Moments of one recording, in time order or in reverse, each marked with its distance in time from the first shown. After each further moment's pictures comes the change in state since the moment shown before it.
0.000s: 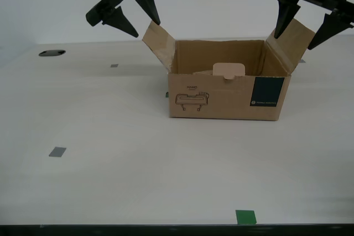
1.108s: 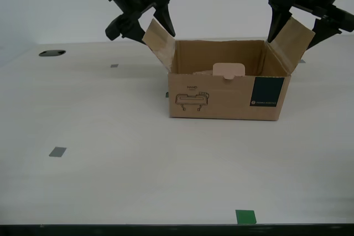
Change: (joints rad) arm 0 0.012 0.037 0.000 0.082 -0.003 0.003; arm 1 -0.042 0.114 0.016 0.117 0.025 -0.098
